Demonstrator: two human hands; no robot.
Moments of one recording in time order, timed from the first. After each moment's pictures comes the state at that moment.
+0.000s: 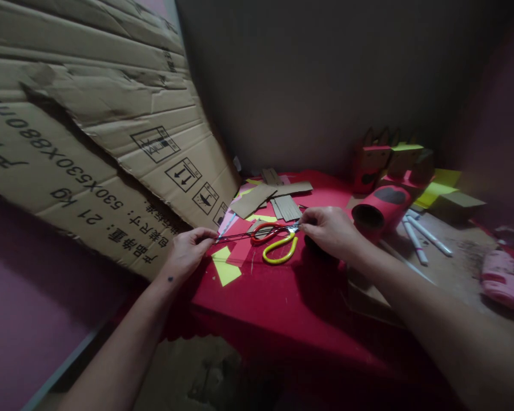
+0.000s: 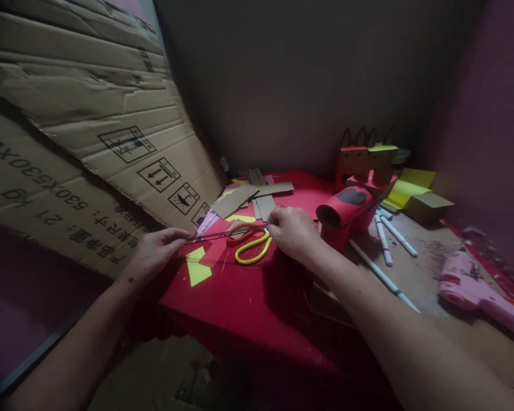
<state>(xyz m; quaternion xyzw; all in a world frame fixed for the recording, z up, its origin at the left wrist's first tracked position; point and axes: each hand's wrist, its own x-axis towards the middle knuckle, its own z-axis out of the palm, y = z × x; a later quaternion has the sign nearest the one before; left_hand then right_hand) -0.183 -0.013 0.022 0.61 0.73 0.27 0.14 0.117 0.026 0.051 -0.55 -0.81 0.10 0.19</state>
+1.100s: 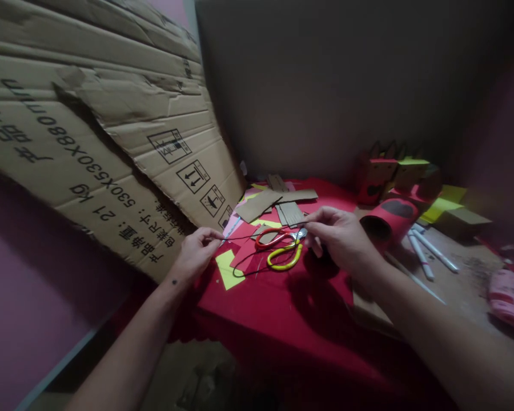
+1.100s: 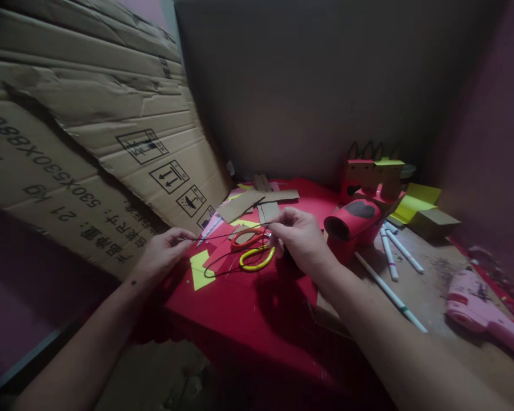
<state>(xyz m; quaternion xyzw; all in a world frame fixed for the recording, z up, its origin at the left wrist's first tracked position) -0.166 -0.019 0.023 0.54 0.71 0.40 0.23 0.108 0.020 0.044 -0.33 -0.59 0.52 0.53</state>
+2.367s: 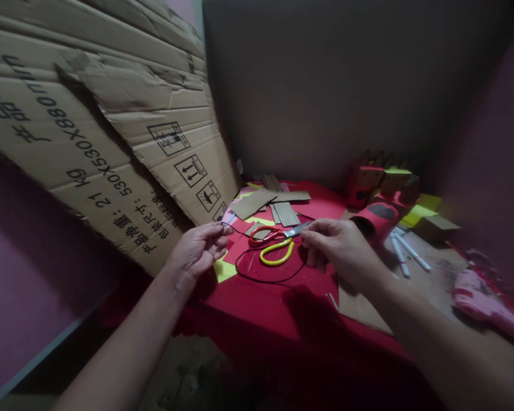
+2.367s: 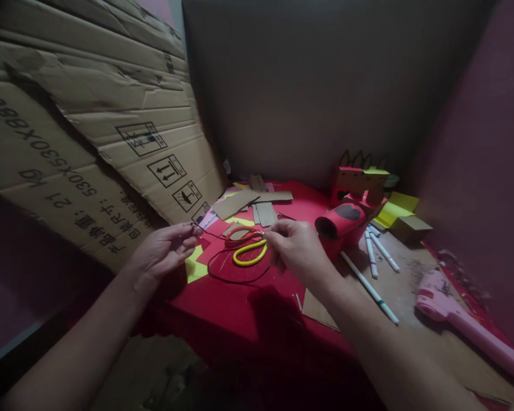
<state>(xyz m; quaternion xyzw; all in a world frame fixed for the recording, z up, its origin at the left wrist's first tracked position) -0.146 -0.014 0.028 0.34 0.50 0.57 0.55 0.121 -0.012 0.059 -0.42 -0.60 0.52 0.45</state>
